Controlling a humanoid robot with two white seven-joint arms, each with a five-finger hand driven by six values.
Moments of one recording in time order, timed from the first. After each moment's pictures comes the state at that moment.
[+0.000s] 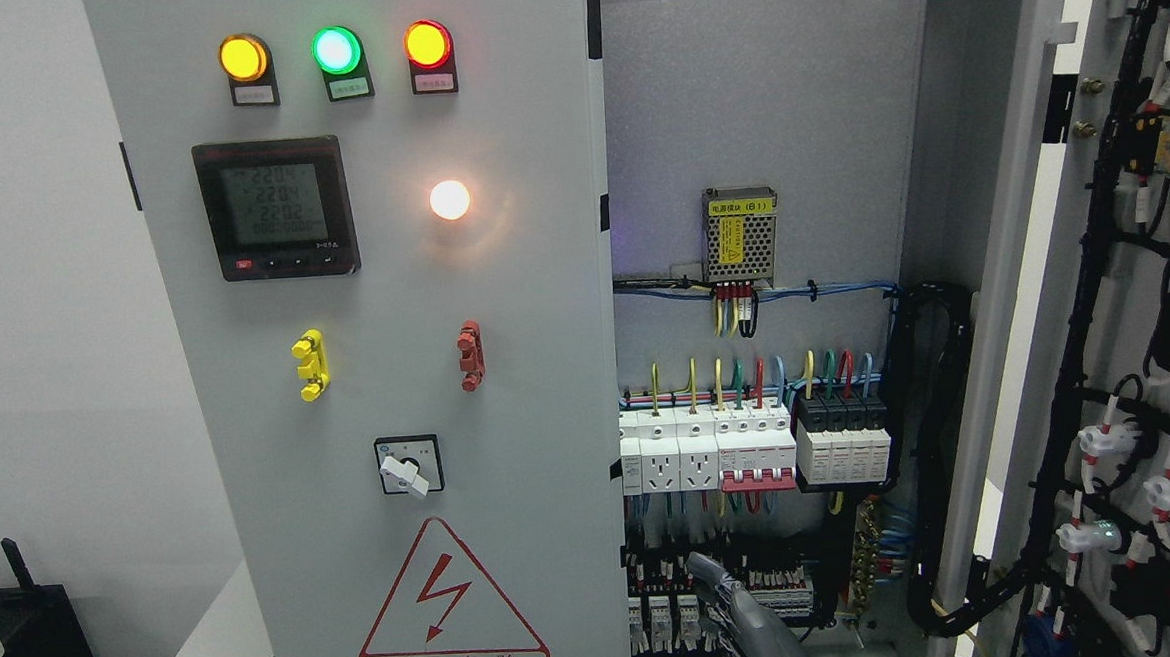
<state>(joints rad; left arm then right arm) 0.13 -0.04 0.32 -0.10 -0.30 -0.12 -0.18 -0.28 -0.09 0.32 -1.67 -0.26 0.12 0.03</state>
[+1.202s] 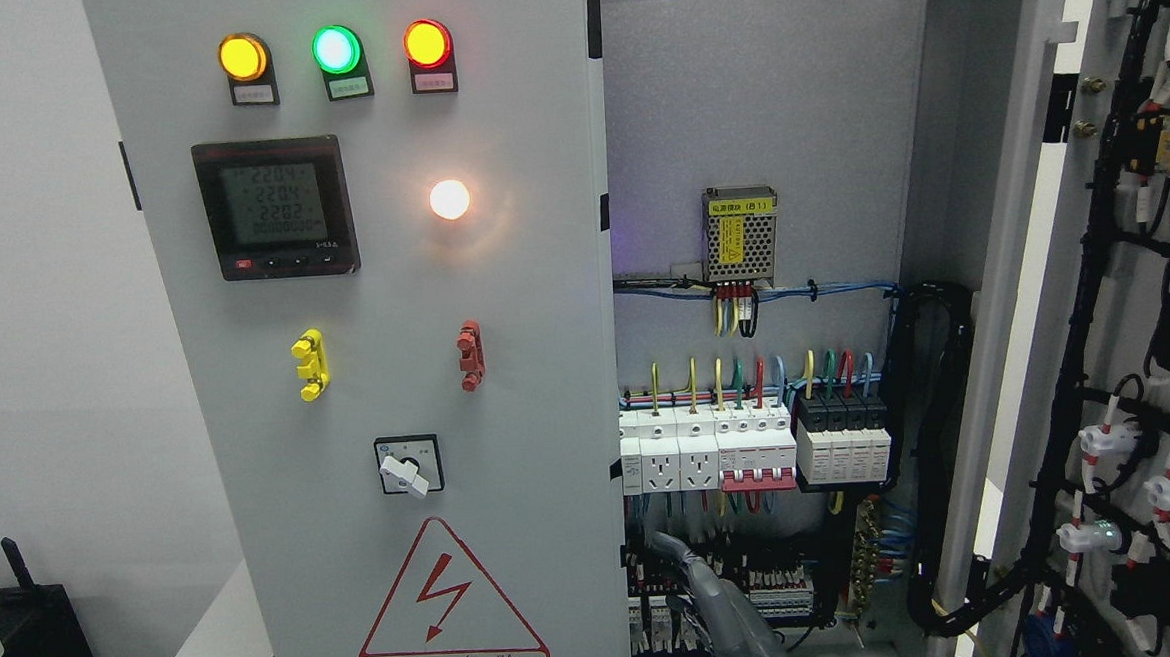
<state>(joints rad) 0.13 -0.04 0.32 -0.10 -0.30 -0.12 -0.18 -0.39 -0.07 0.38 -1.56 -0.27 0.12 0.03</state>
